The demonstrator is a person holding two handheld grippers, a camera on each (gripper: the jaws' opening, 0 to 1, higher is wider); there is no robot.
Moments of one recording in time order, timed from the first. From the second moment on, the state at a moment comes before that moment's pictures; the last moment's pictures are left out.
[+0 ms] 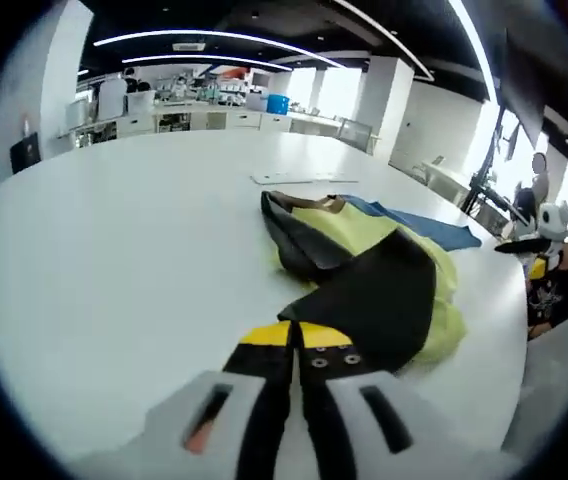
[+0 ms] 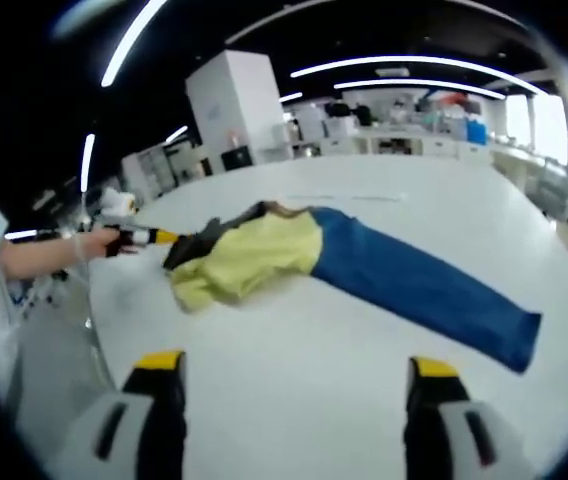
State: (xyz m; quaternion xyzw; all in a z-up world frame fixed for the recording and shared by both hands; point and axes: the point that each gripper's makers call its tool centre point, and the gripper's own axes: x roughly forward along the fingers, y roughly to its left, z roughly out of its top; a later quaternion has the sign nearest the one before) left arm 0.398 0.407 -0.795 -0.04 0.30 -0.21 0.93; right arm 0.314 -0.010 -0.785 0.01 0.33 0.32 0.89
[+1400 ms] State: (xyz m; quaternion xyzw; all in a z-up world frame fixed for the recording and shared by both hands) left arm 0.369 0.615 -0.782 -0.01 0.32 -0.03 0.95; right arm 0.316 -0.004 -0.794 0.00 0.35 0.32 0.88
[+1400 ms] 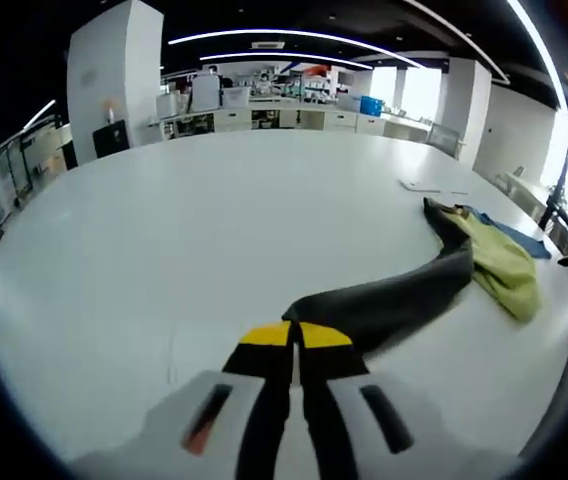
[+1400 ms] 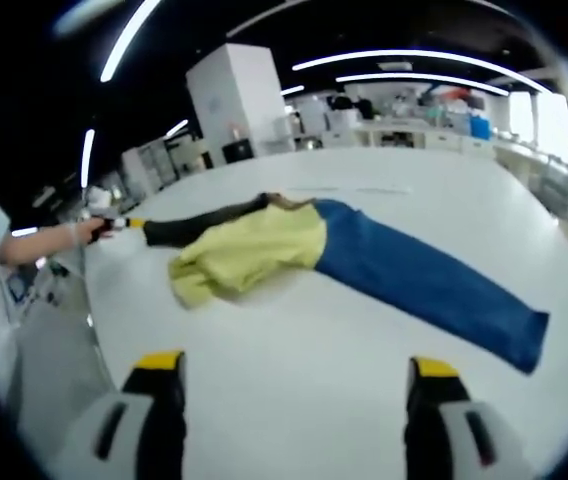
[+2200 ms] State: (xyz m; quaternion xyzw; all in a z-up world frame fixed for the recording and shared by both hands) left arm 0.396 0.676 -0.798 0.02 0.37 0.01 0.93; right arm 0.320 -0.006 -0.799 0.01 0.35 0.31 0.88
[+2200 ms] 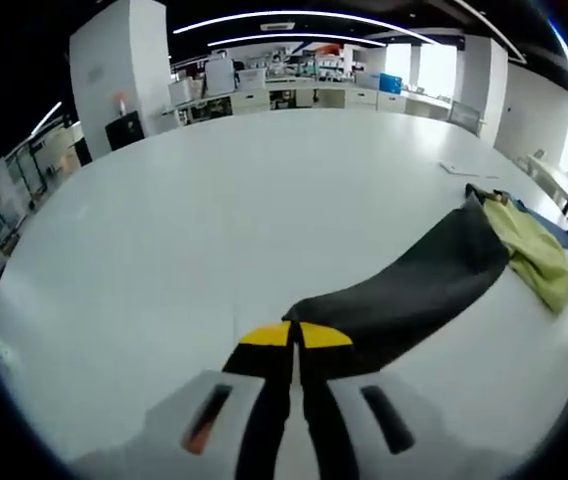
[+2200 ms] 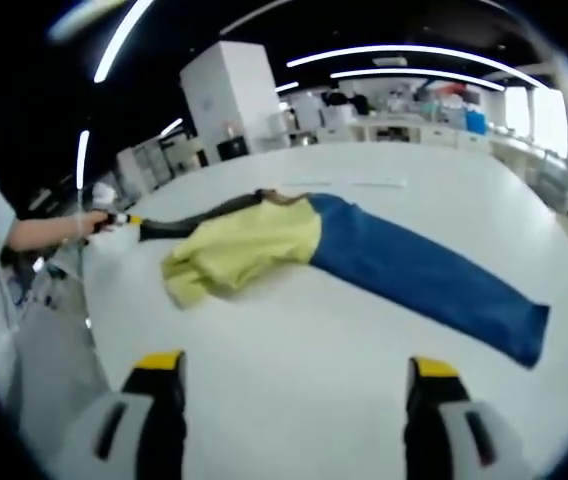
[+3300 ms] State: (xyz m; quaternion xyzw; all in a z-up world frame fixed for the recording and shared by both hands) left arm 0.413 0.704 -0.840 0.04 0.41 0.02 0.91; right arm 0.318 -0.003 -0.806 0.00 0.37 0.30 0.88
